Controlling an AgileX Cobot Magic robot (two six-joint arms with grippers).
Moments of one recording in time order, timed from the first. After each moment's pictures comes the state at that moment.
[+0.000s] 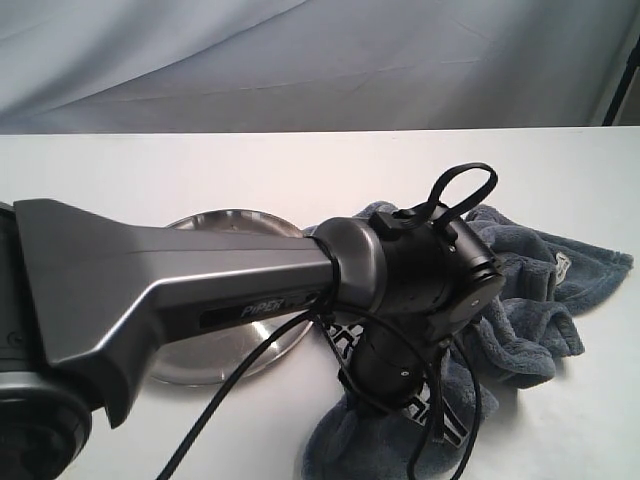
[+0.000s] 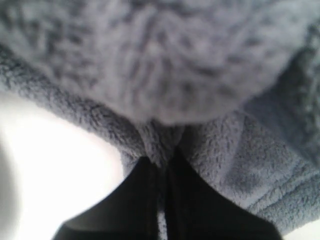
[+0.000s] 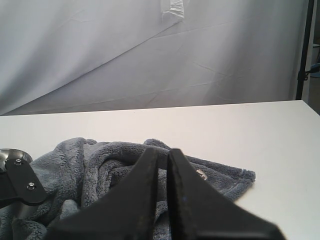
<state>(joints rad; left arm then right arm) -1.05 2.31 -1.72 0.12 1.22 -0.32 0.09 0.00 0.00 -0.01 0.17 0.10</state>
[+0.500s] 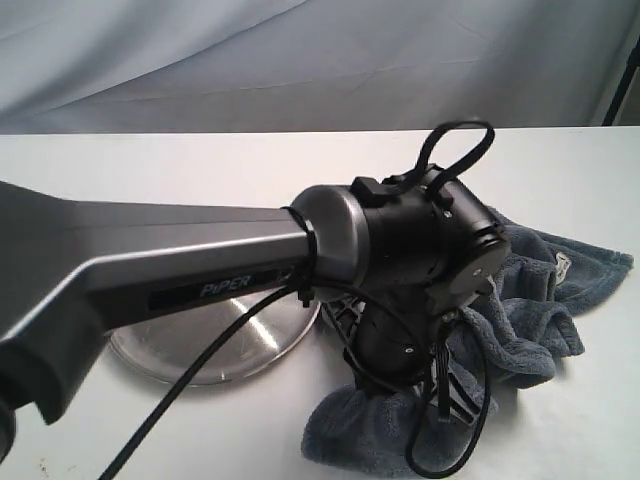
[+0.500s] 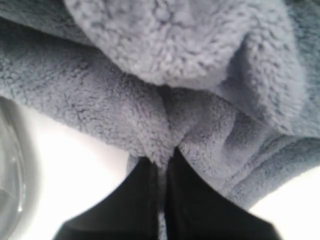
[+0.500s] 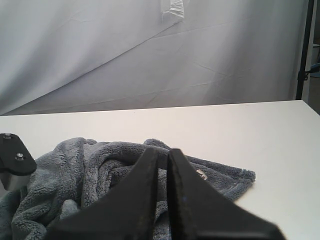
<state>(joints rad) -1.05 2.23 -1.72 0.12 1.22 -0.32 0.09 0.00 0.00 -0.01 0.17 0.10</state>
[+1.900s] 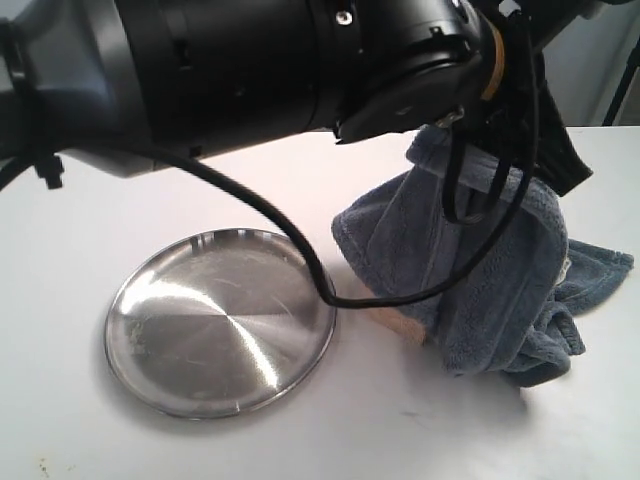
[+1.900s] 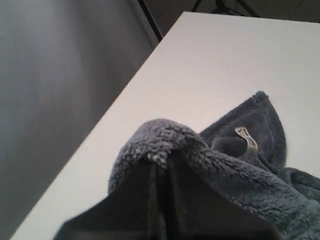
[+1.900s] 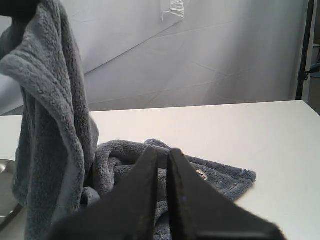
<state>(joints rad) -1.05 1.90 -1.71 0.59 0.56 -0.27 0.09 0.00 0.00 -0.01 0.17 0.10</state>
